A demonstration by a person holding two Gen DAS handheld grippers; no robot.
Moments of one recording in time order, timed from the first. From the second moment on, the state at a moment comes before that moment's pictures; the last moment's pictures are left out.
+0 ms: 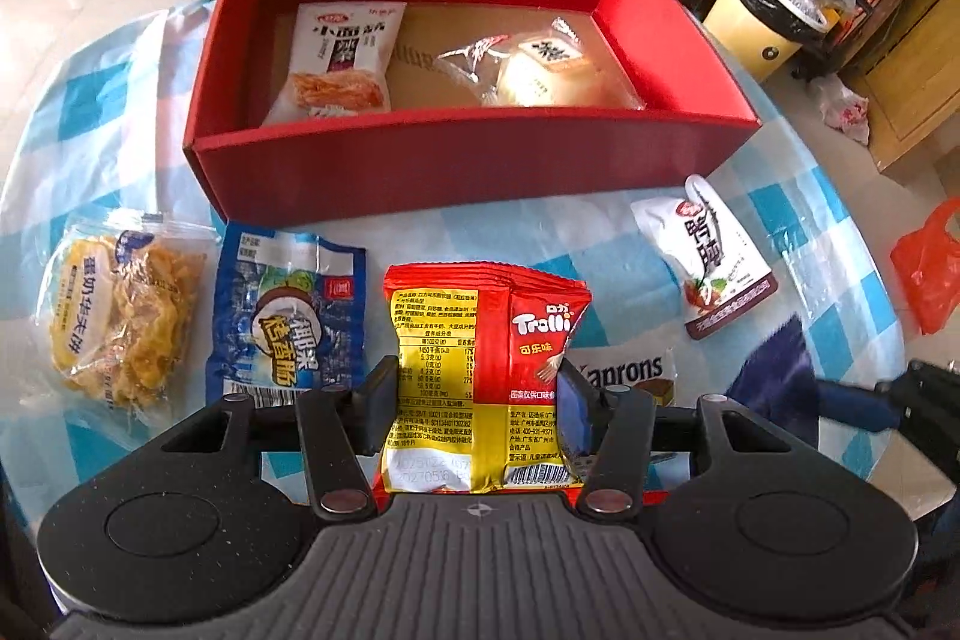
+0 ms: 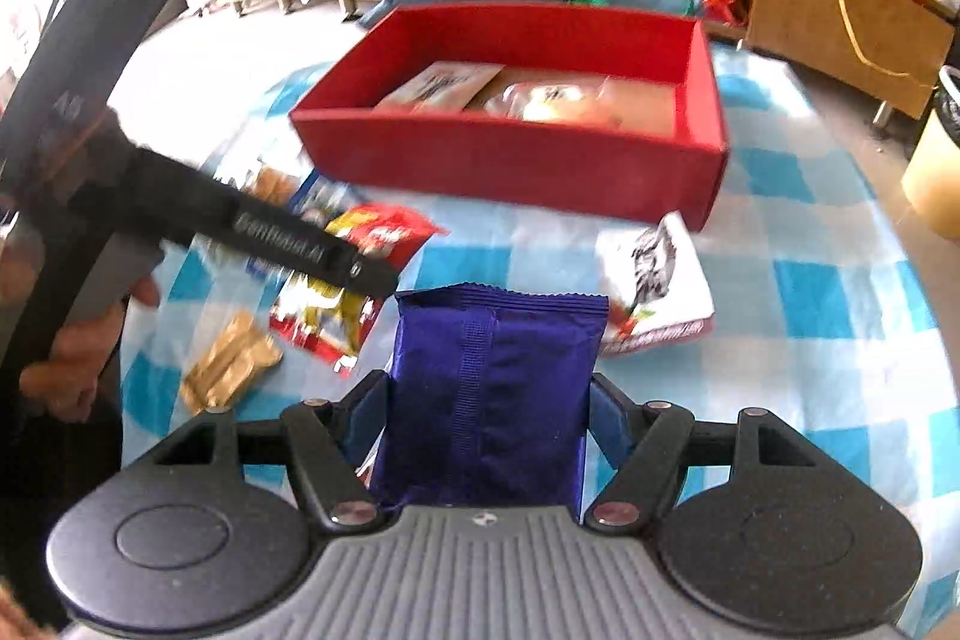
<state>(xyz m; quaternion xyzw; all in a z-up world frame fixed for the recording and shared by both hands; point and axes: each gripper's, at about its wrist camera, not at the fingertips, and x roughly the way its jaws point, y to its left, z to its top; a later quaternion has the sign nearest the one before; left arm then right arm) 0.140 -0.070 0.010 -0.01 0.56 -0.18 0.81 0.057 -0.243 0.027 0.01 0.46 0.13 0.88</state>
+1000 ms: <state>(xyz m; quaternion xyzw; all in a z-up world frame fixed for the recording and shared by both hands) 0.176 -0.099 0.064 0.02 0.47 -0.15 0.87 0.151 -0.263 0.069 0.00 0.39 0.08 0.92</state>
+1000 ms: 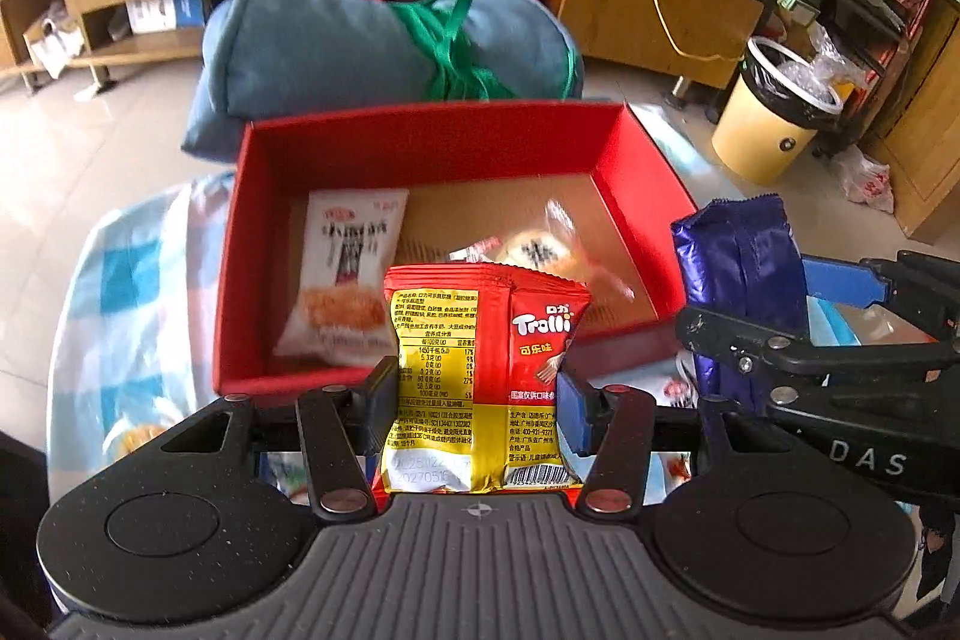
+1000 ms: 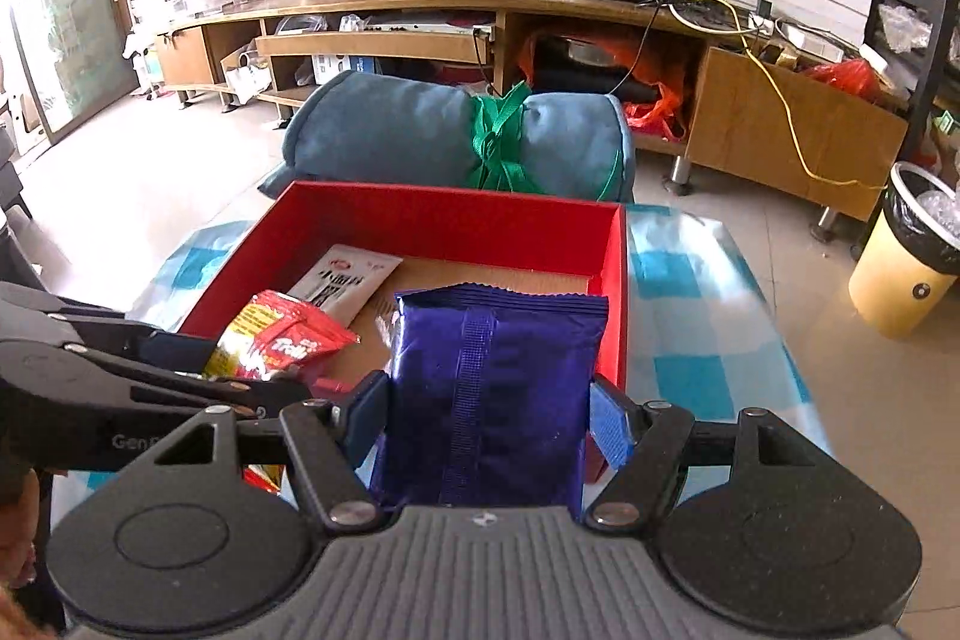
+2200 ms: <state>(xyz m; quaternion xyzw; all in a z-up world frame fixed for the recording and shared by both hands) 0.265 -0.117 0.017 0.07 0.51 -0.09 0.85 0.264 -0.255 0.016 -0.06 0.43 0.07 0.90</state>
